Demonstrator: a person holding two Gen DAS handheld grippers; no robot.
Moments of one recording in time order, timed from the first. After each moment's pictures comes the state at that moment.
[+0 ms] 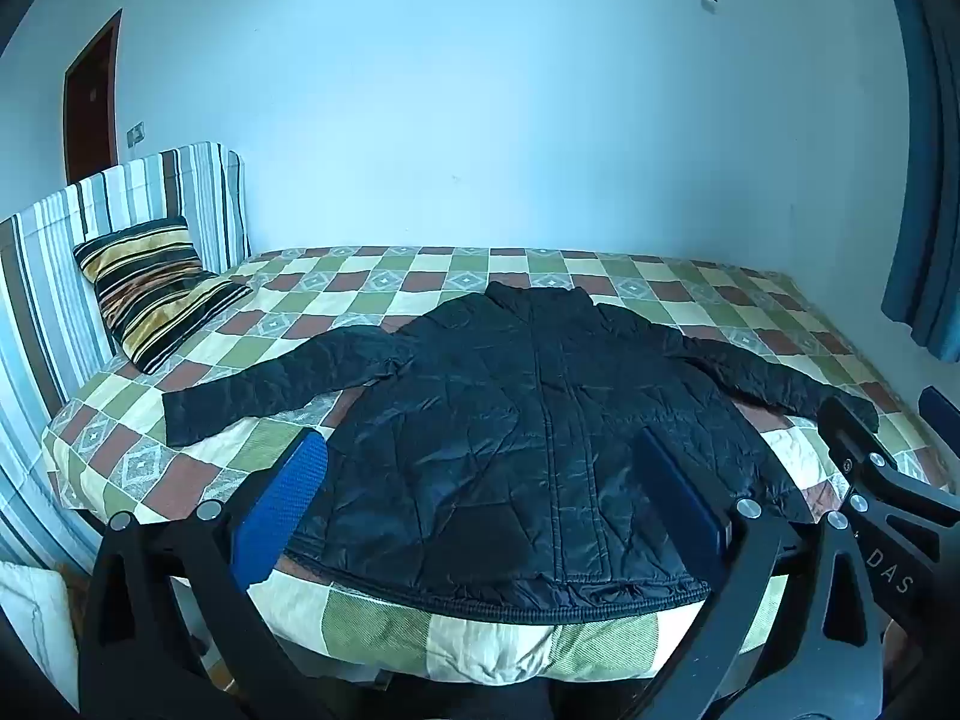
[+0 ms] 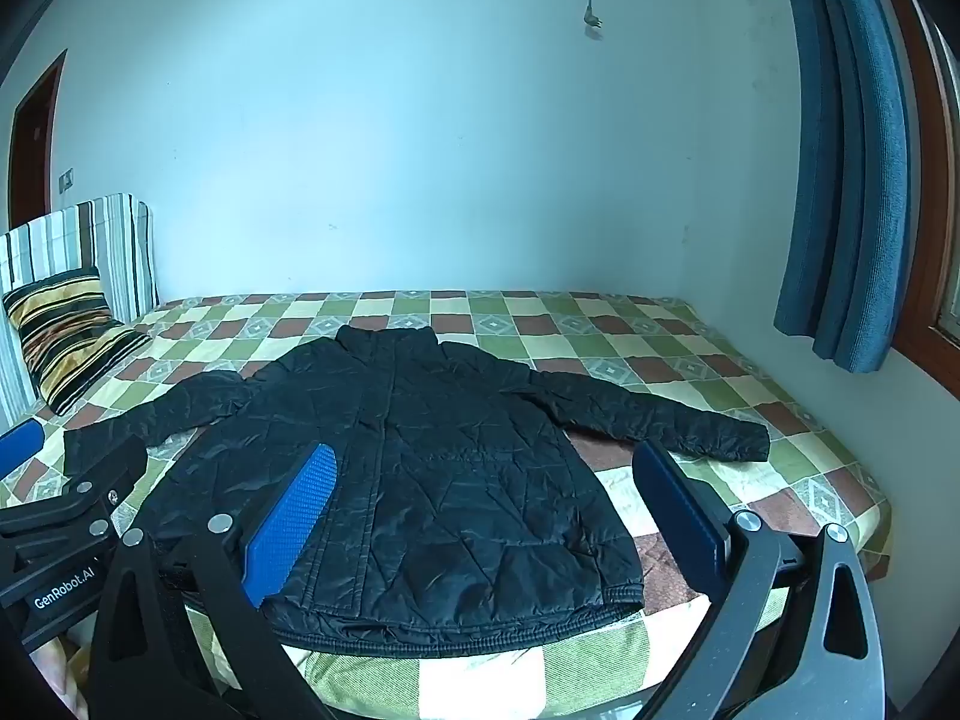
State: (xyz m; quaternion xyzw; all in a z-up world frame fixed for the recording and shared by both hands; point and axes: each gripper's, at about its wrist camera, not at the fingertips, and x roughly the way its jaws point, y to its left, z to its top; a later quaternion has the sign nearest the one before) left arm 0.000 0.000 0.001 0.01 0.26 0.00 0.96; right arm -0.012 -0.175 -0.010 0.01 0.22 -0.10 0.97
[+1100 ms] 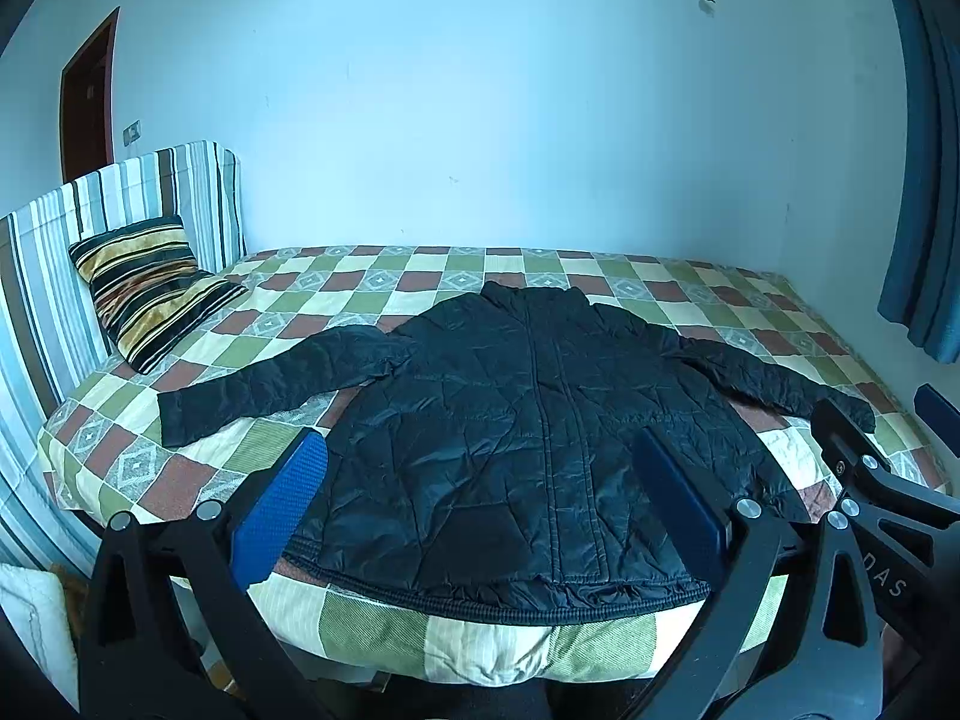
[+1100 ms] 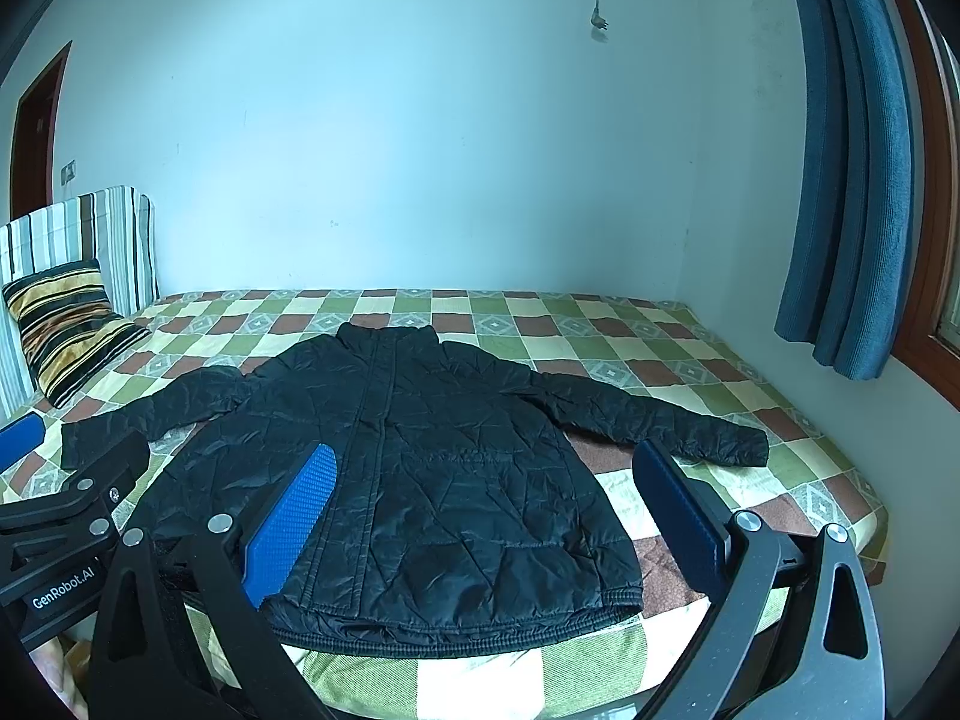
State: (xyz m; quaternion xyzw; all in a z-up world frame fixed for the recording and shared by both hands) left arm 0.001 -0.002 0.005 0.01 0.26 -0.01 0.97; right arm -0.008 -0.174 -0.009 0.01 0.22 -0.11 0.97
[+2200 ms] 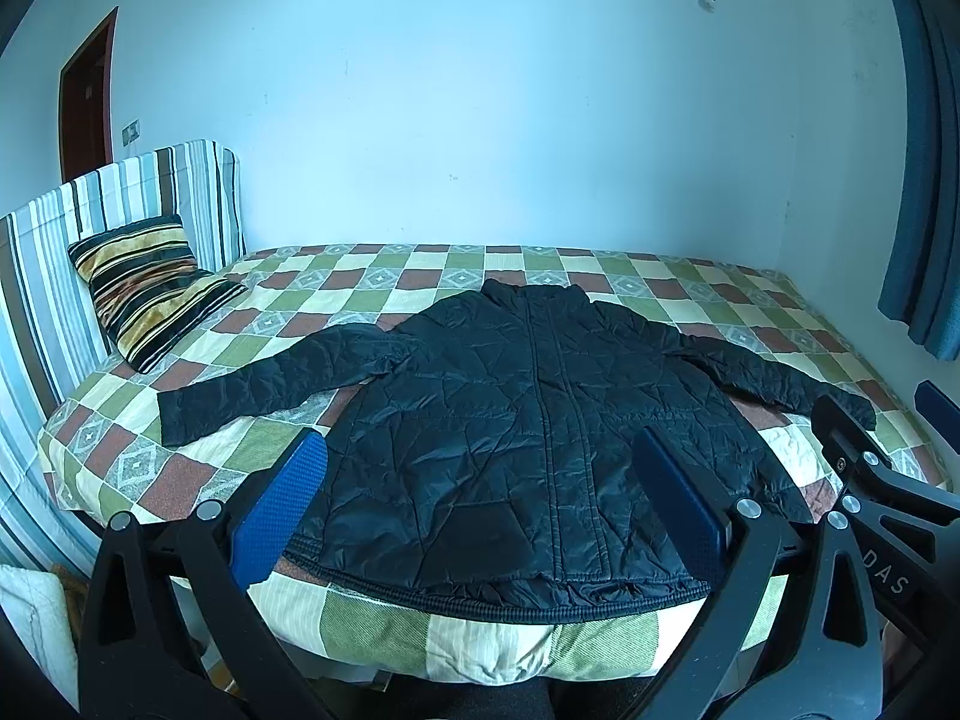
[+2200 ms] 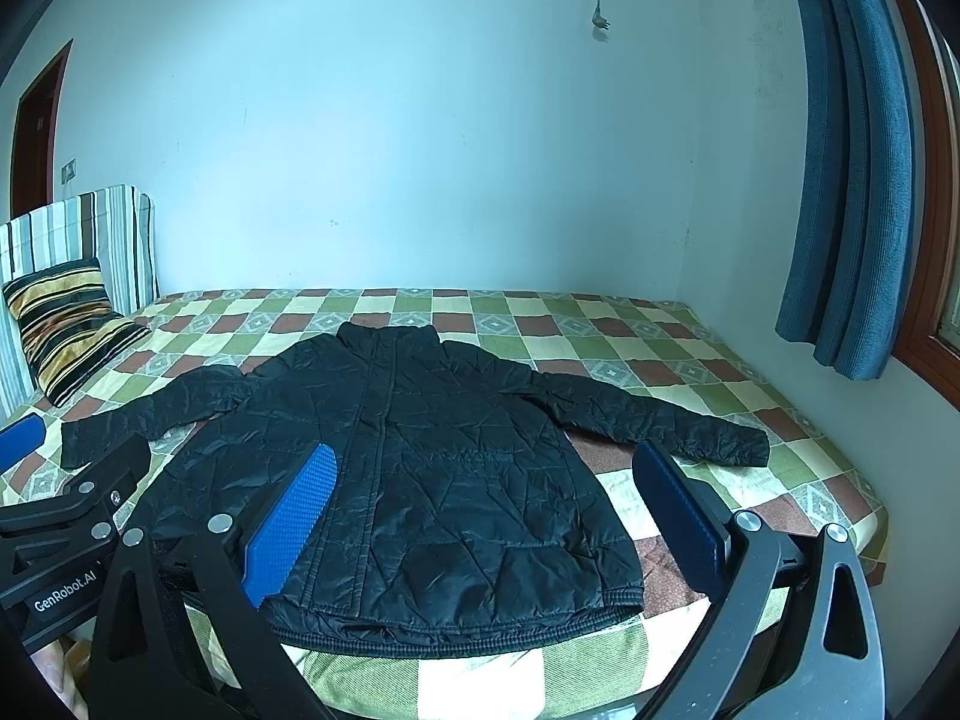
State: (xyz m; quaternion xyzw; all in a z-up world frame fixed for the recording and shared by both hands) left arm 0.002 0.000 -0.002 0.01 0.26 -0.01 0.96; right arm -0.009 -0.171 -0.007 0.00 0.22 -0.11 0.97
